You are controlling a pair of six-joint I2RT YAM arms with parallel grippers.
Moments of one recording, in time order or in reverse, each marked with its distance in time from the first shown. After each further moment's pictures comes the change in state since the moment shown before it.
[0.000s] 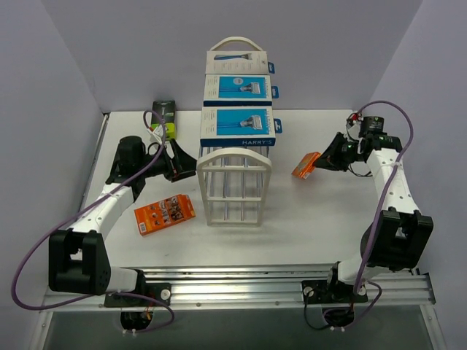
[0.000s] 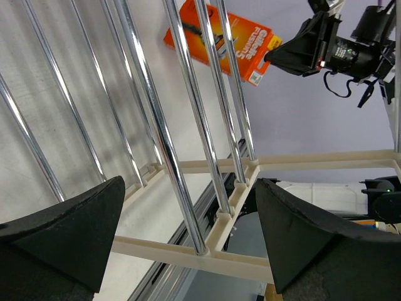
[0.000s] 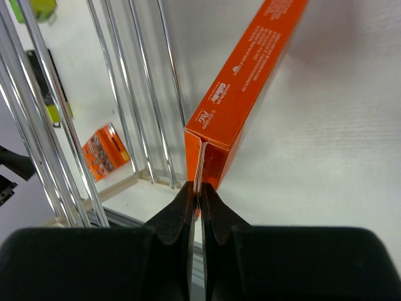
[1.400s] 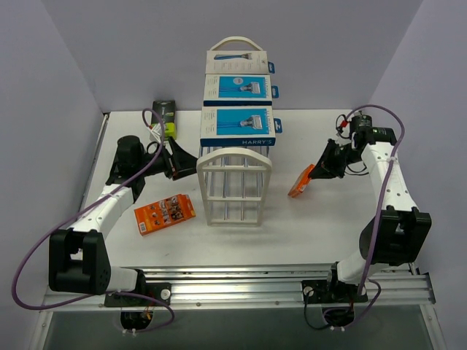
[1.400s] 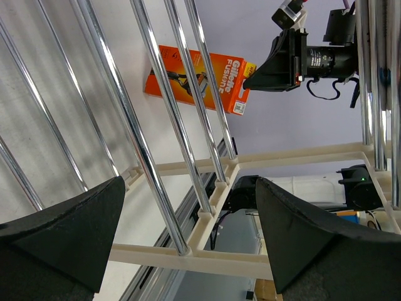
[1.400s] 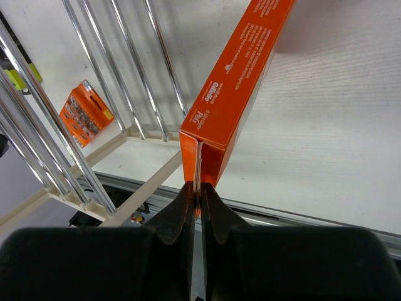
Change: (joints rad) left arm 0.009 0.000 -0.021 0.128 0.062 -0.100; right arm 0.097 0.031 0.103 -0.320 0.088 -0.003
